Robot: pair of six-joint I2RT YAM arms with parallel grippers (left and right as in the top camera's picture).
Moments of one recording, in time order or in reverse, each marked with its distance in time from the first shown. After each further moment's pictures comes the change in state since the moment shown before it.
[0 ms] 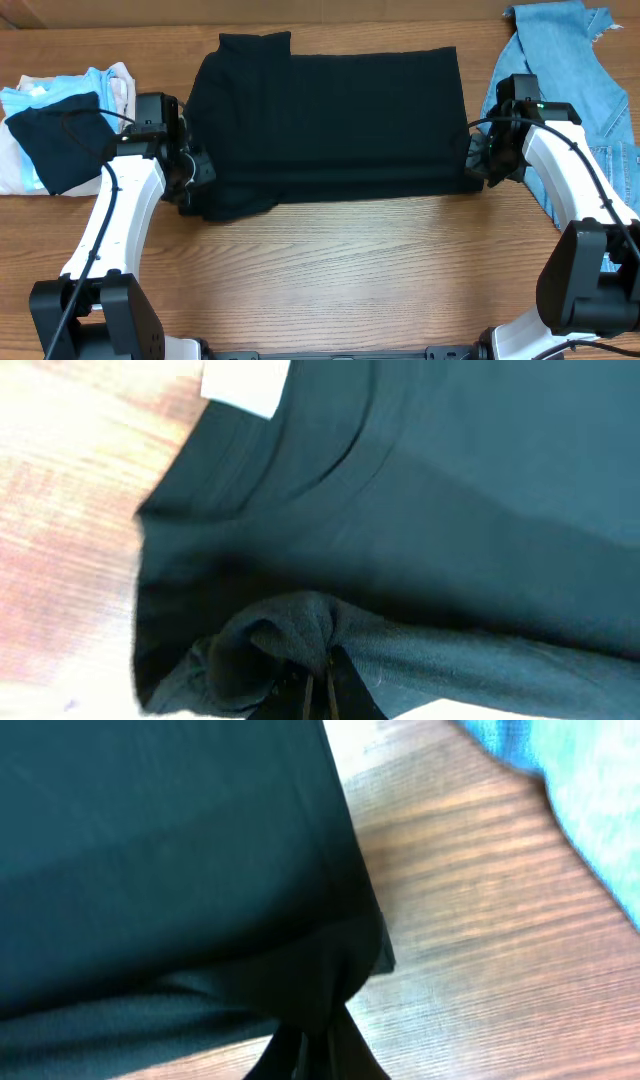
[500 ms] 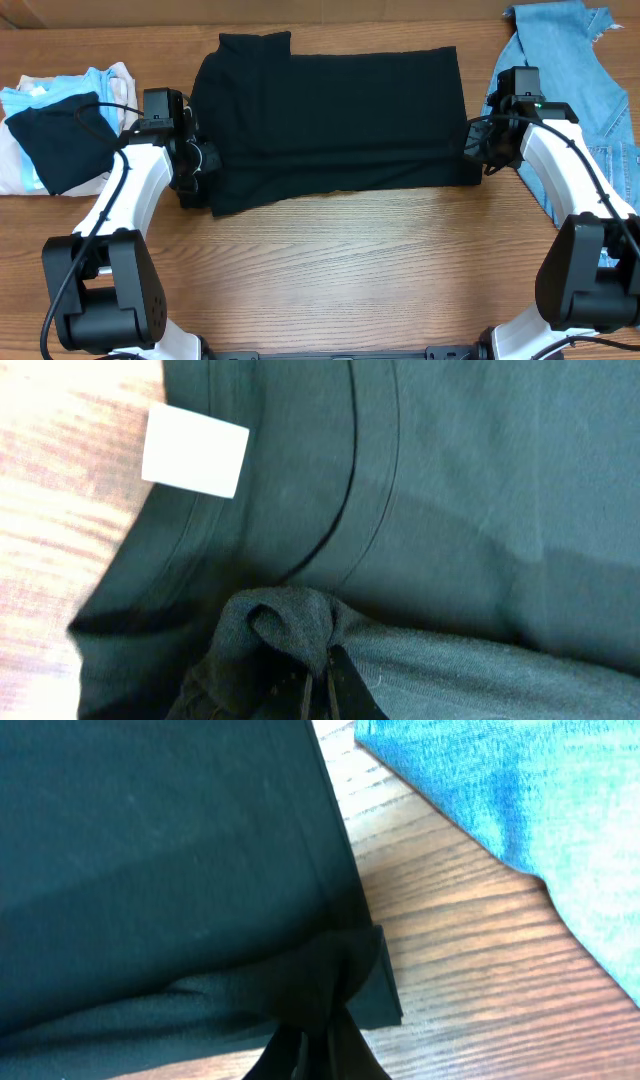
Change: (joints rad) left arm 0.005 0.141 -0.001 0.172 0.040 -0.001; right arm 0.000 0.021 0.000 0.144 0.003 0.000
